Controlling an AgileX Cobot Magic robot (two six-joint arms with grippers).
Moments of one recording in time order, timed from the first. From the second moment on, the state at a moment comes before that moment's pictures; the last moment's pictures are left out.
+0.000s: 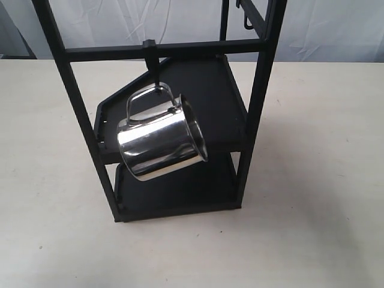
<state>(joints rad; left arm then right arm) -0.09 0.00 0.00 0.04 0.23 0.00 0.10 0.41 -0.48 -0.27 0.56 0.53</state>
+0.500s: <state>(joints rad) -0.09 0.00 0.00 0.04 0.23 0.00 -0.05 0.19 -0.20 -0.07 0.47 0.15</state>
